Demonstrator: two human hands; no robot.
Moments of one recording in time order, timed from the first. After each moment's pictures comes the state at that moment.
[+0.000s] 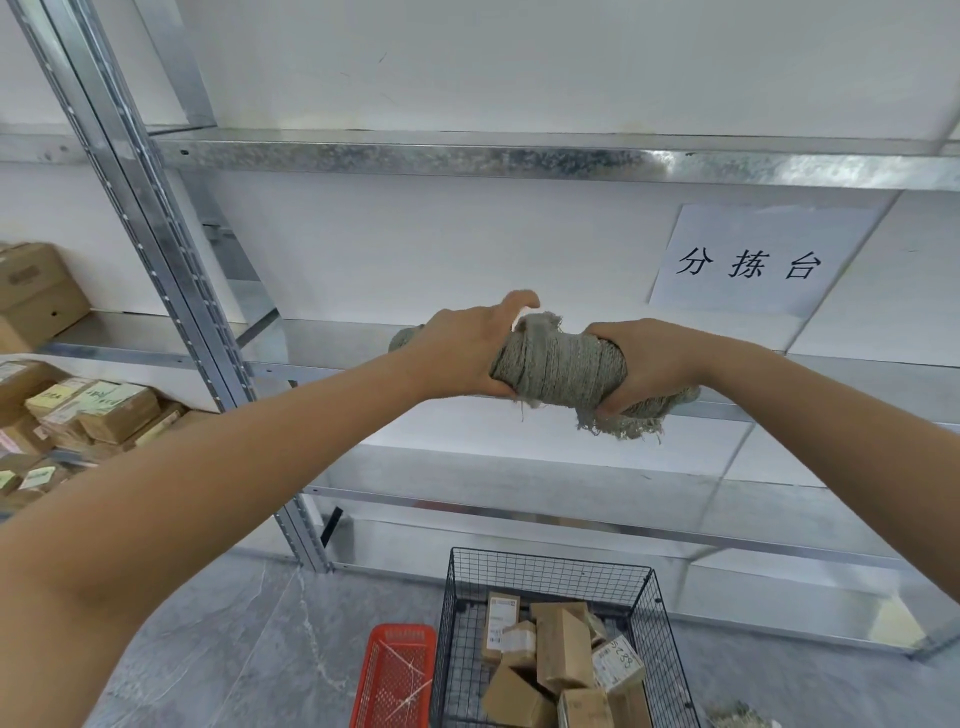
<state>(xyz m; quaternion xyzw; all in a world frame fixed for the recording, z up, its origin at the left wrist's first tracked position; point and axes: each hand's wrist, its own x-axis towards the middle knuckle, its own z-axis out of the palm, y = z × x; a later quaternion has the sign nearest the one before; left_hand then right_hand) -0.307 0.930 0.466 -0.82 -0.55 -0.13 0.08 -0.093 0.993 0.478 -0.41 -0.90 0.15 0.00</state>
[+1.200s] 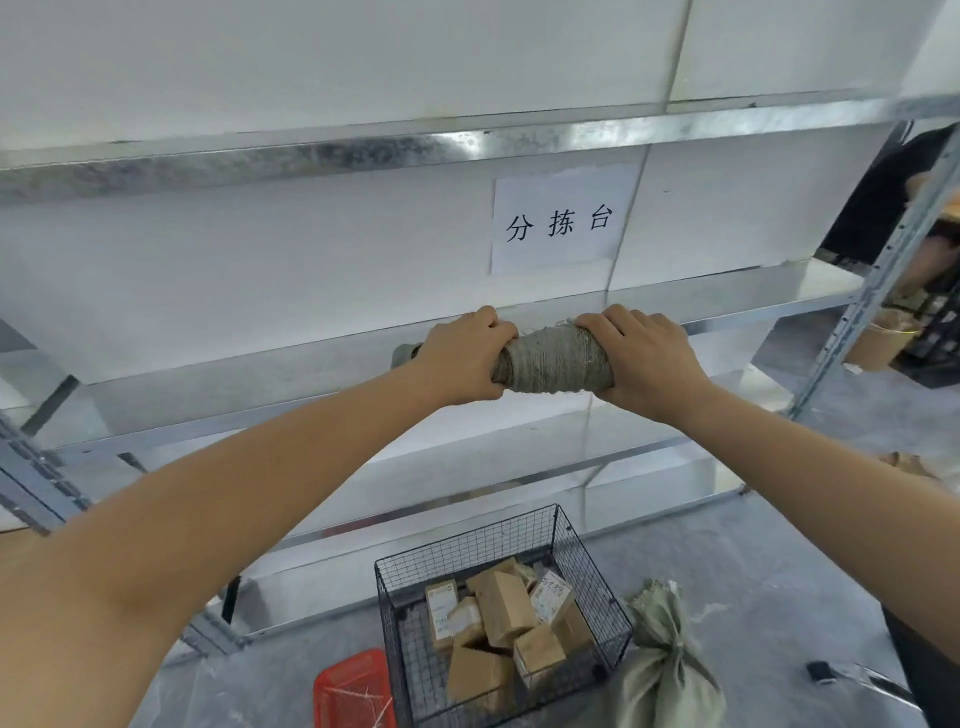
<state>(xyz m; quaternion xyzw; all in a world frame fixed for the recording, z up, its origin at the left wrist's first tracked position) -0.202 0.956 0.442 -0.88 -0.46 -0.07 0.06 0.015 0.925 0.415 -0.54 -0.79 -0.23 0.19</state>
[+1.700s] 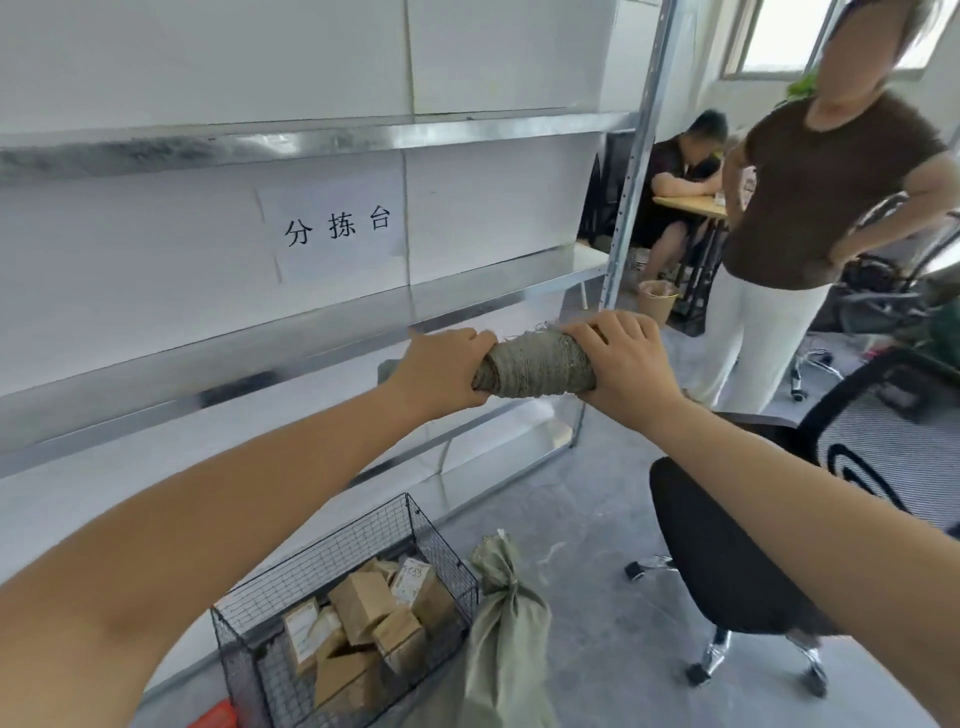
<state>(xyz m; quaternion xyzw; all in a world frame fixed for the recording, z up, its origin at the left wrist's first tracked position) 0.016 0.832 0.426 -0.94 -0.31 -0.12 0.06 0.220 0.739 0.399 -0.66 -0.66 -0.32 0.18</state>
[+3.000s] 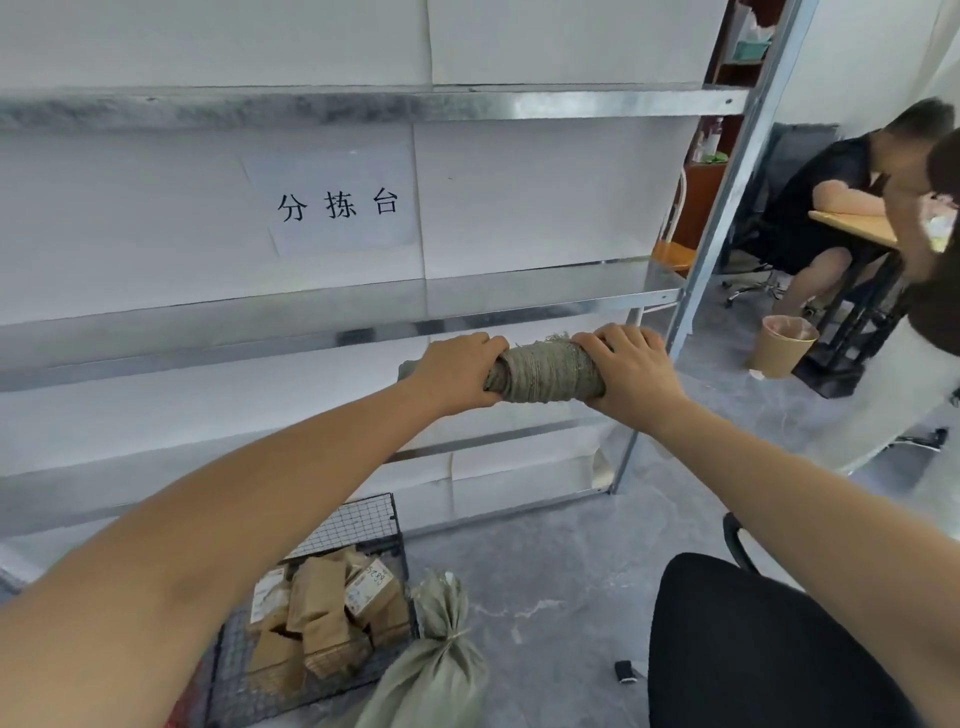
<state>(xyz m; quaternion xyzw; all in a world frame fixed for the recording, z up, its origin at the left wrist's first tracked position) 0.246 0.914 0.381 -0.88 -0.46 -0.09 0.04 0.470 0.883 0.360 -0.58 -0.78 -0.18 0.15</state>
